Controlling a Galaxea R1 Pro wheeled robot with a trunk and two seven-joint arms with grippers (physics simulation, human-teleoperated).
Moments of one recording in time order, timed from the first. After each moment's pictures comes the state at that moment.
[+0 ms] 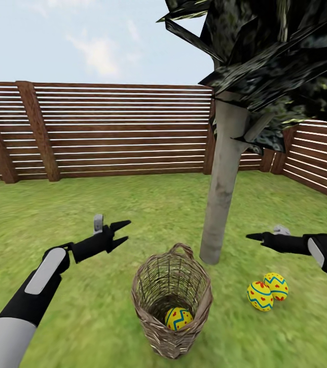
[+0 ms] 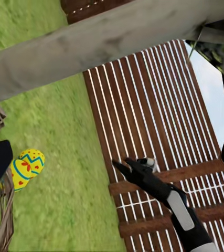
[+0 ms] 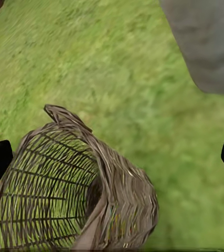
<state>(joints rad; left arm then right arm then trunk) -0.61 0.20 -0.09 -1.16 1.39 0.87 -0.20 -1.00 -0.45 -0.18 -0.39 -0.06 0.69 0.87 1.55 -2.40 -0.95</state>
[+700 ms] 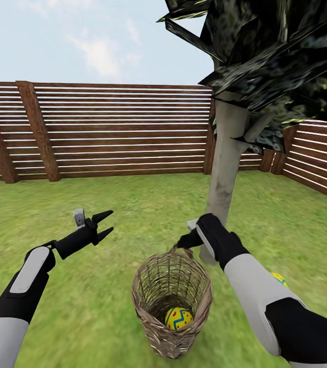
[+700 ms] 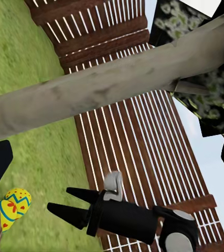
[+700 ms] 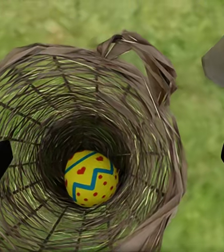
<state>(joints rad) -0.61 0.21 0.08 -1.15 1.39 0.87 -0.22 -1.01 0.13 0.22 -0.67 0.09 1.01 0.21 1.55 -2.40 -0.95</state>
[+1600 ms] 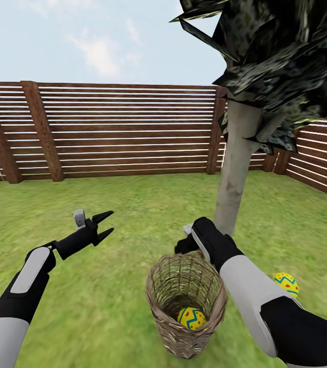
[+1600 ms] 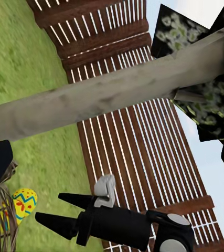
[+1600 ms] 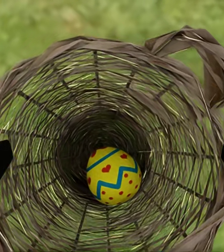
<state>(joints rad) -0.61 0.21 0.08 -1.14 1.39 0.87 -0.22 -1.01 0.15 0.25 -0.61 0.09 1.01 0.18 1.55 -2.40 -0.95</state>
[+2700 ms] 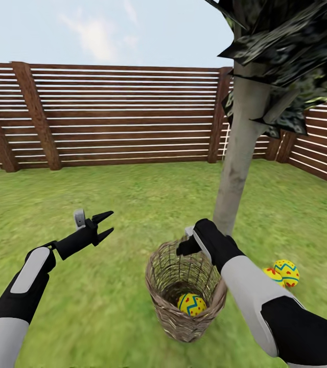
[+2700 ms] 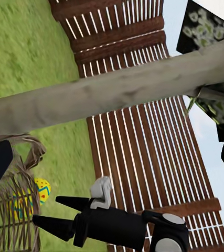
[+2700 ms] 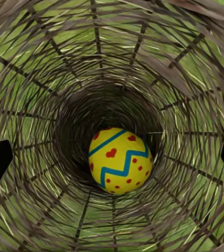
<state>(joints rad) -0.61 0.21 0.08 -1.15 1.39 0.87 -0.22 -1.01 0.14 0.24 -0.59 0.08 1.01 0.18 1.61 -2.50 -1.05</state>
